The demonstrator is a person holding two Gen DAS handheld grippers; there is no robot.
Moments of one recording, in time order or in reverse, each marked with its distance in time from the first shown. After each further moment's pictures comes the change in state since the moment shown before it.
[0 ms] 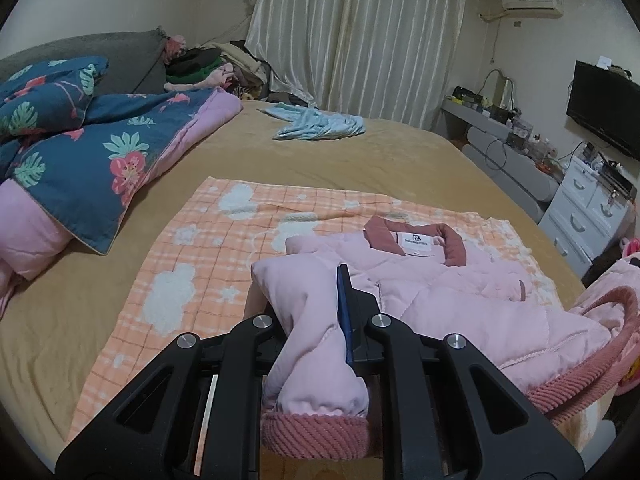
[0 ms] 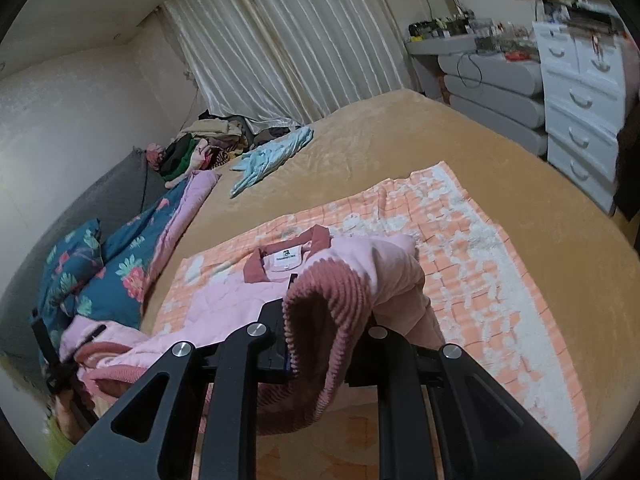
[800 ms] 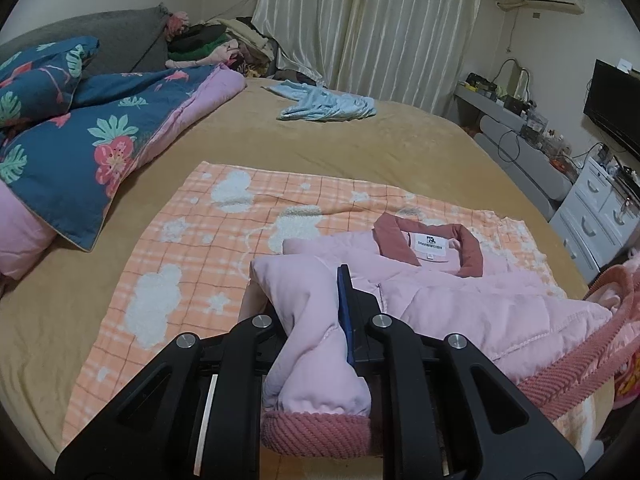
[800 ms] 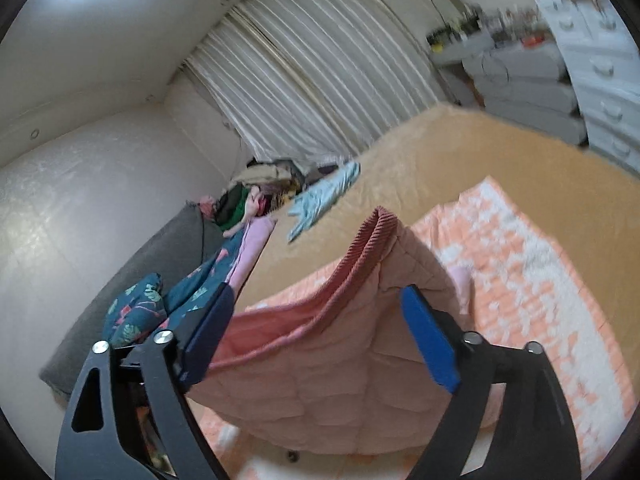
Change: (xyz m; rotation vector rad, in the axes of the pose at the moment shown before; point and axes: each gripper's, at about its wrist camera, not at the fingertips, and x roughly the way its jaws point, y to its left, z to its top) left arm 0.060 0.001 0.028 -0.038 0.084 0.013; right arm -0.015 -0.023 0.021 0.052 -0.182 0.194
